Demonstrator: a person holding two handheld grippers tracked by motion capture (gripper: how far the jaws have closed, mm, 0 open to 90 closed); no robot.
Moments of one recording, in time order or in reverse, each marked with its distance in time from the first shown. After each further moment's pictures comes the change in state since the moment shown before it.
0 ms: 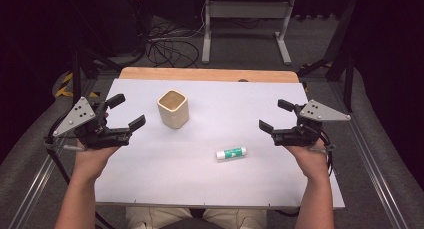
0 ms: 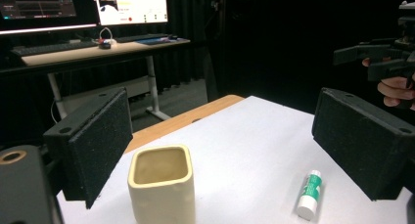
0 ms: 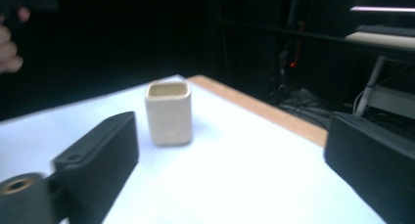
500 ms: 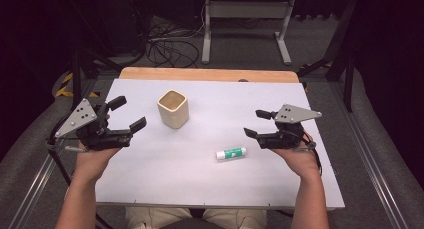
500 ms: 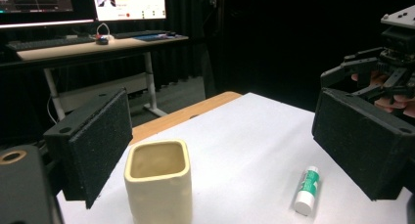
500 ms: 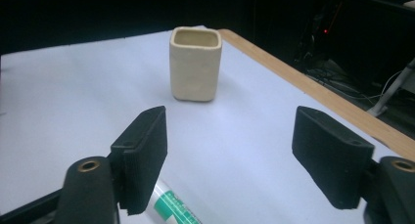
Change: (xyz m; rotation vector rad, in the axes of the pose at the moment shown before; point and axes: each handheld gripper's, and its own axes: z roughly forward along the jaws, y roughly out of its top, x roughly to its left) left arm 0.000 -0.006 0.001 0.012 -0.008 -0.010; right arm 0.016 -0.007 0.032 0.180 0.091 -0.104
